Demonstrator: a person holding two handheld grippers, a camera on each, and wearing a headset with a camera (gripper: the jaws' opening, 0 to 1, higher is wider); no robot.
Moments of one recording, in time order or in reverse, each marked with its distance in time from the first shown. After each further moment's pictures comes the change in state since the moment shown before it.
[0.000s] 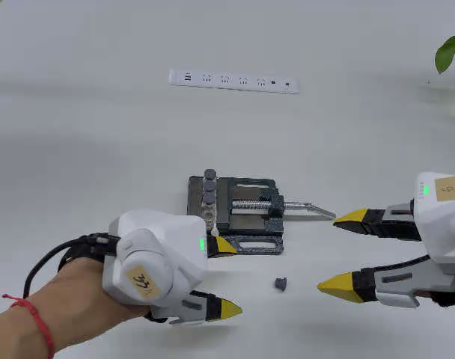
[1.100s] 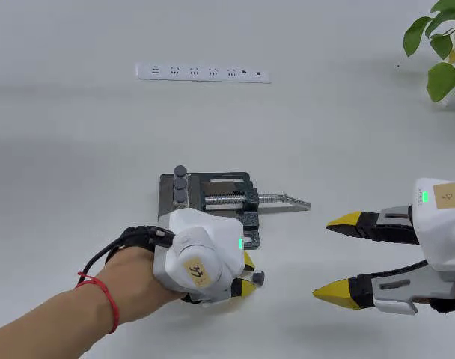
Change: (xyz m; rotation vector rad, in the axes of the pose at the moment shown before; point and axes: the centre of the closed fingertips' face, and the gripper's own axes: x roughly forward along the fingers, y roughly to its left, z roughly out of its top) left arm 0.069 -0.001 0.002 0.064 0.045 -0.101; right arm -0.013 0.002 -0.019 0.034 -0.011 -0.014
